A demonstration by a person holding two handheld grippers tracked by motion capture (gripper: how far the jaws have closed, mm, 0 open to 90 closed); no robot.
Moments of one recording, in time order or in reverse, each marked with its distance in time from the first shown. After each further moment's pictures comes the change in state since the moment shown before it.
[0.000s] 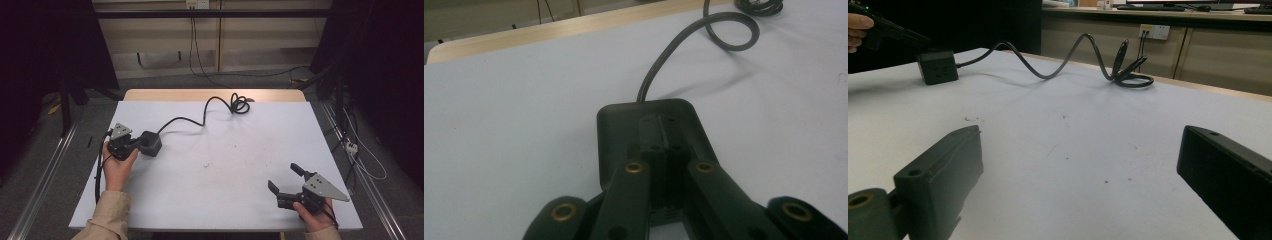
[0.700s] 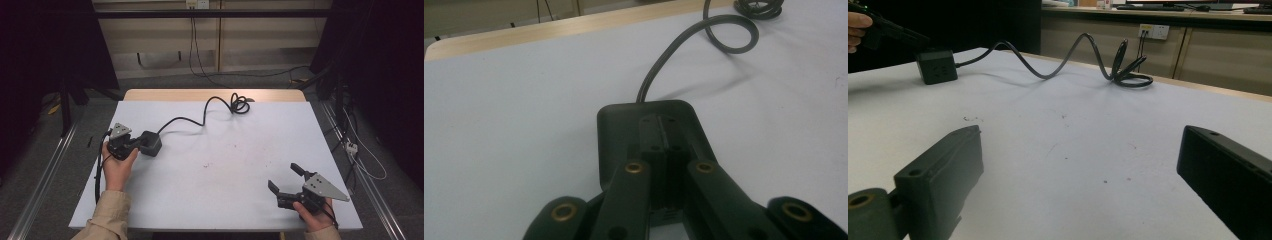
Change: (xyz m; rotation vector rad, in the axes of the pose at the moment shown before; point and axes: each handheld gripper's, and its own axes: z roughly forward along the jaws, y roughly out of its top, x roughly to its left) left arm 0.001 0.000 0.000 -0.003 -0.005 -0.019; right arm 0.000 0.000 0.000 0.001 -0.001 0.000
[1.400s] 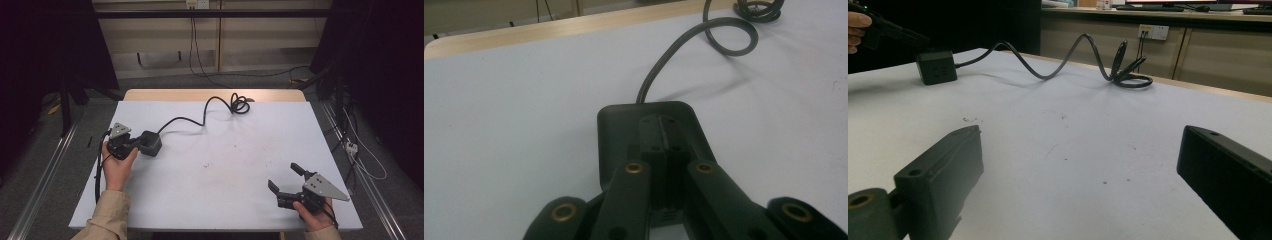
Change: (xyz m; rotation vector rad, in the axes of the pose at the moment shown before) left arm 0.002 0.002 -0.002 -0.019 -0.012 -0.024; right arm 0.000 0.000 0.000 -0.002 -0.003 0.002
